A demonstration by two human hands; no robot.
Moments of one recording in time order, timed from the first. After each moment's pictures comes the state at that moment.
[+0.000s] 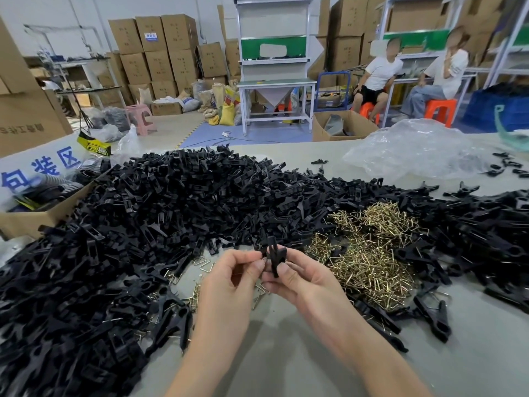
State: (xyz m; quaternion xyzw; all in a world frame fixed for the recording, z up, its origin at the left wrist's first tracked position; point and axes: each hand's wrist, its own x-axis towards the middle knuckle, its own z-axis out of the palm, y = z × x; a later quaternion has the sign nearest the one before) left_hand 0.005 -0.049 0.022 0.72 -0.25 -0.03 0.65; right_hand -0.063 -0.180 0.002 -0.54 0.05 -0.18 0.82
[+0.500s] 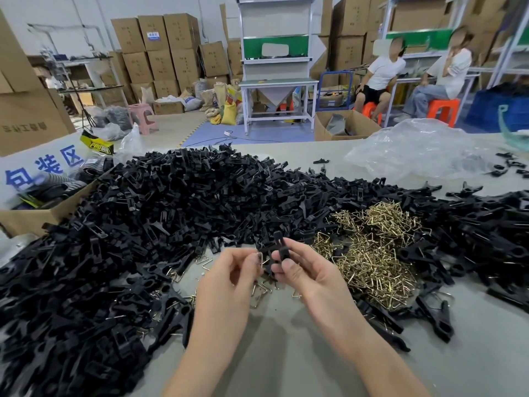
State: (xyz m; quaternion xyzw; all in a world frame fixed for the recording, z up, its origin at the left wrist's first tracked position) left_hand 0.009 -0.045 0.023 0.76 -0.26 0.02 0.60; right_hand -0.069 -0.177 0.014 -0.62 0.09 -0.24 0.74
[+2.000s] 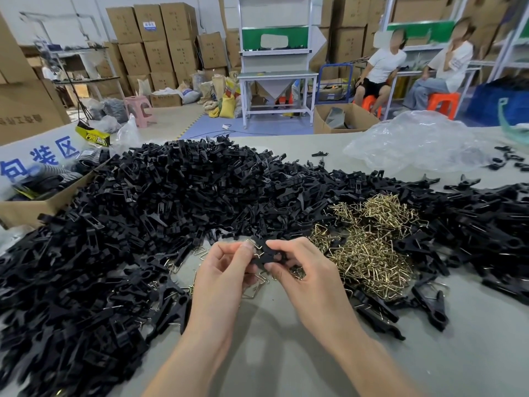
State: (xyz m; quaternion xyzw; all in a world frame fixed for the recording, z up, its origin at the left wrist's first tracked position) left_hand 0.005 -0.051 0.026 0.60 -0.11 -0.16 0.78; right_hand -0.072 -0.172 0.007 -0.82 0.08 -0.36 0.43
